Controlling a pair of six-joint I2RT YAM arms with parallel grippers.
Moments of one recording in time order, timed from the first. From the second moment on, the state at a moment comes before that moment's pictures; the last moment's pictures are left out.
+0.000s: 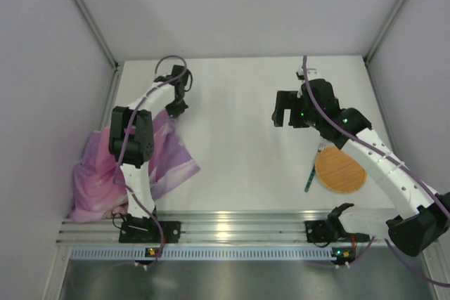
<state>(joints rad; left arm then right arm) -0.14 2.01 1.51 -0.74 -0.42 -0.64 0.55 1.18 1.22 -0.70 0.14 0.40</state>
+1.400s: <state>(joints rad) -0.19 1.71 1.76 -0.65 0.14 -0.80 0.56 1.80 1.14 -0.40 -0.27 0.63</state>
